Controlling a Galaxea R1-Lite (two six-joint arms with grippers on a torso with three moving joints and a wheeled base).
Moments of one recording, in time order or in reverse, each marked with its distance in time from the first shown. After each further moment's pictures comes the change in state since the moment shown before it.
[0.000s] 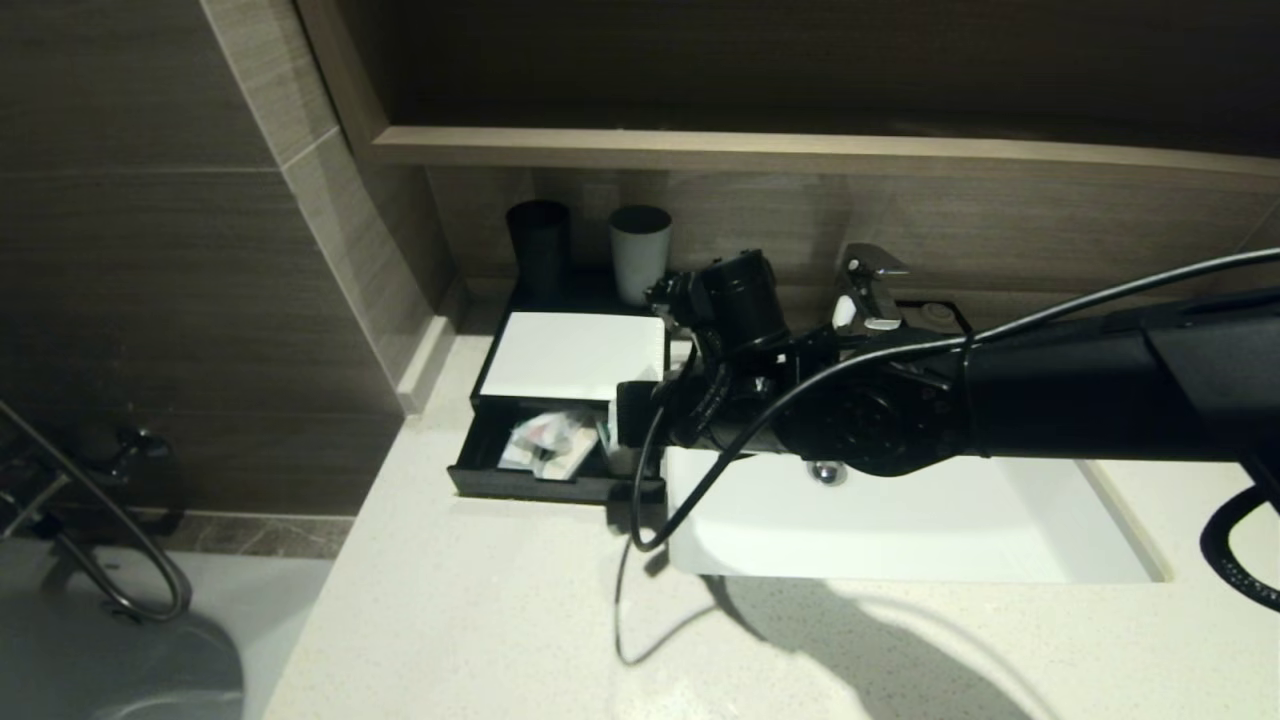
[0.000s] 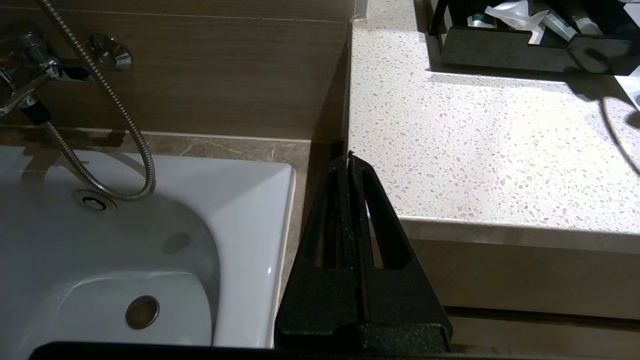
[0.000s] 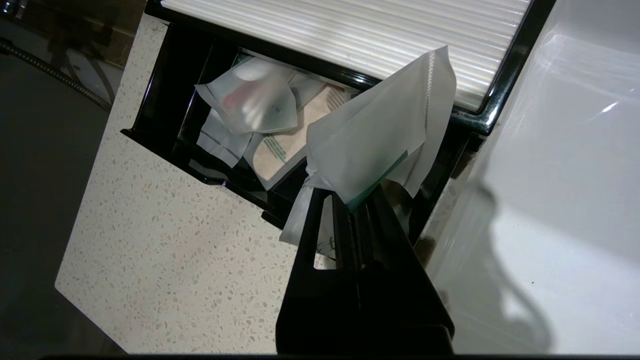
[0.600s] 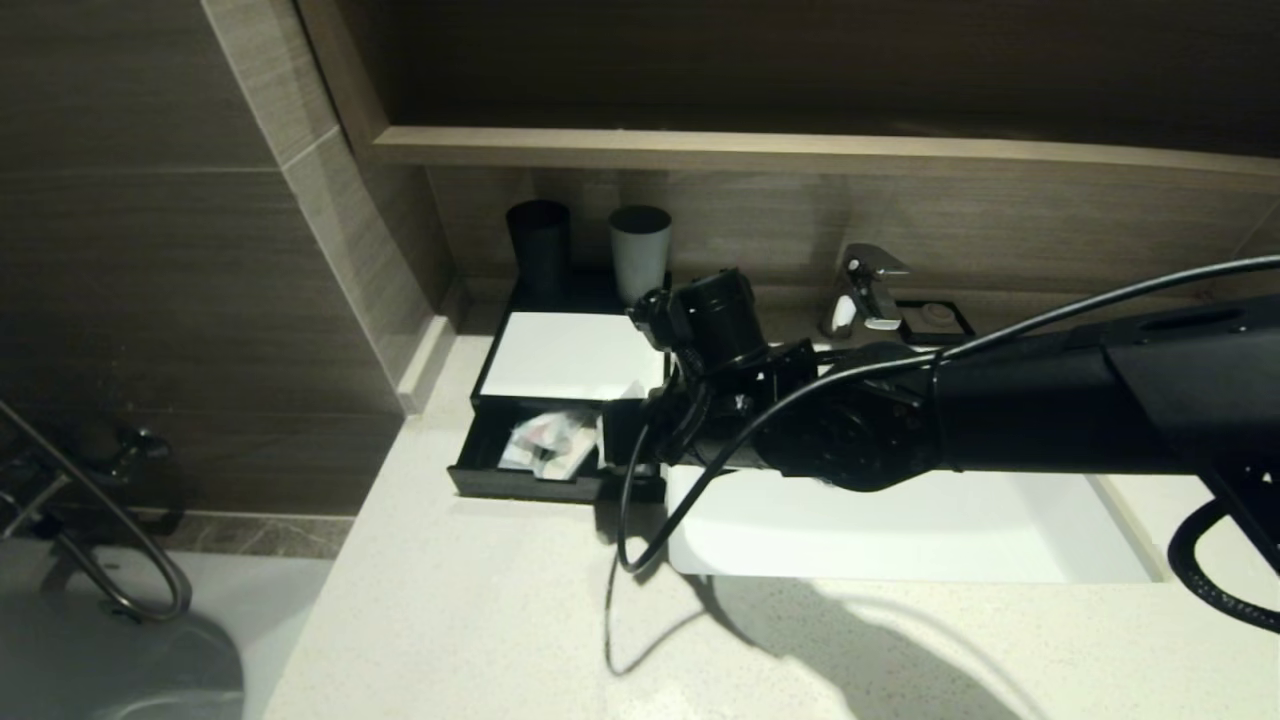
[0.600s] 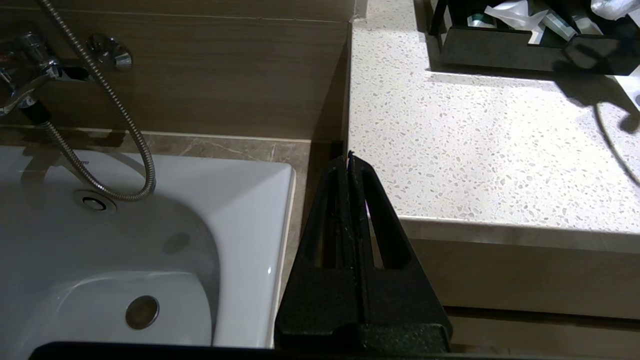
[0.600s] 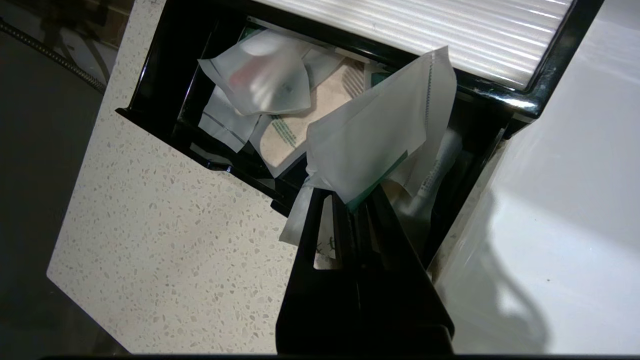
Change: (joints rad) left arm 0.000 0.000 0.000 0.000 0.000 0.000; right arm 0.020 0.028 -0.002 0.001 0.000 -0.004
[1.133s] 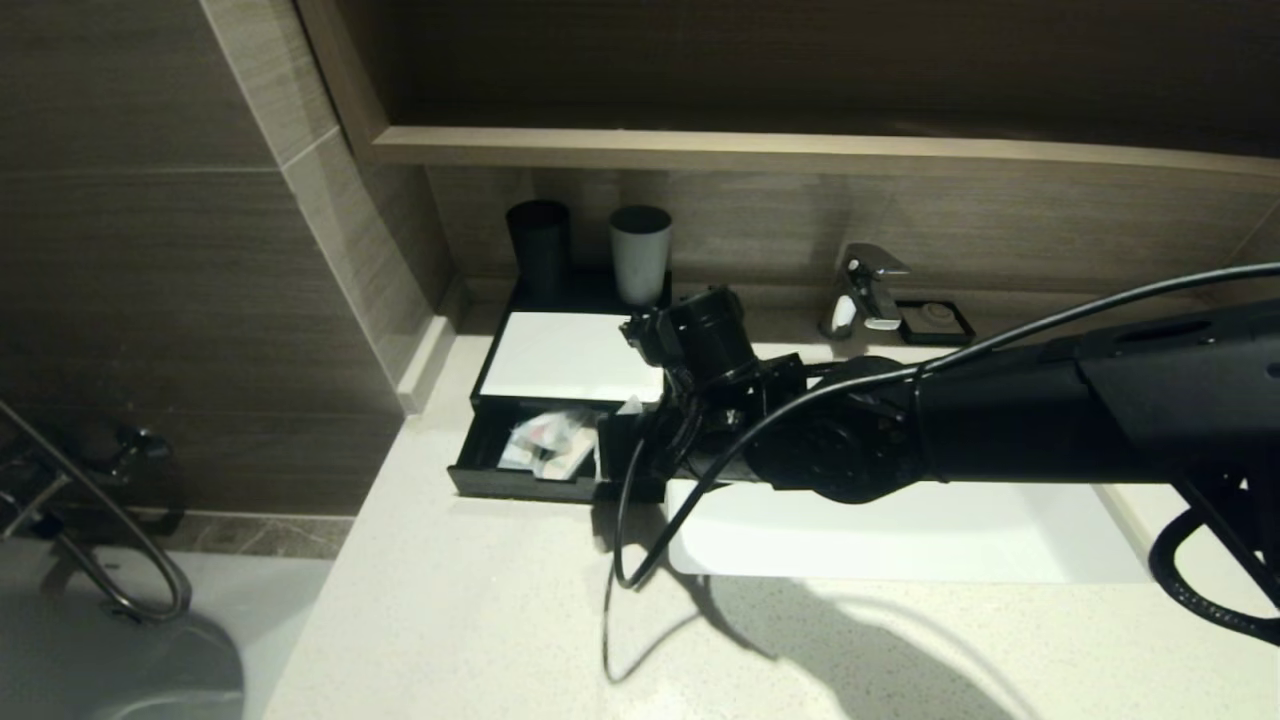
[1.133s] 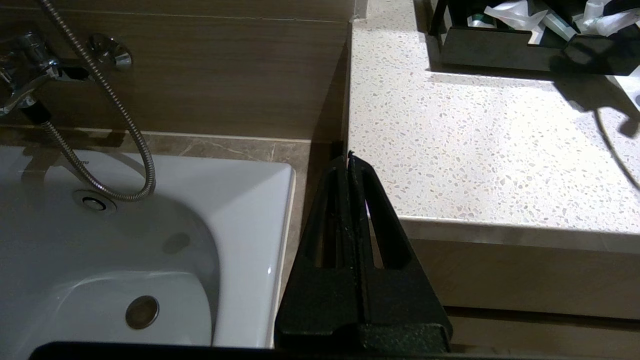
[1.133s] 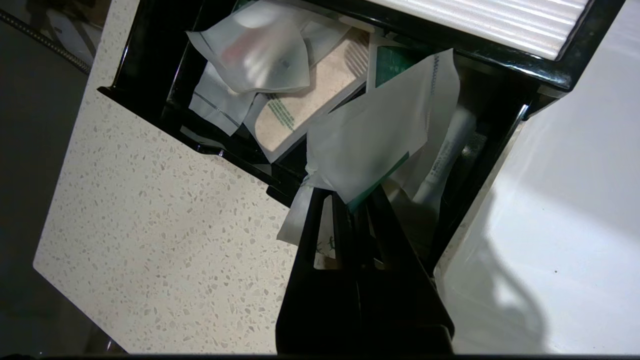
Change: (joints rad) left arm 0.000 0.000 0.000 0.000 0.000 0.000; right arm 0.009 0.015 0.013 0.002 0.000 0.001
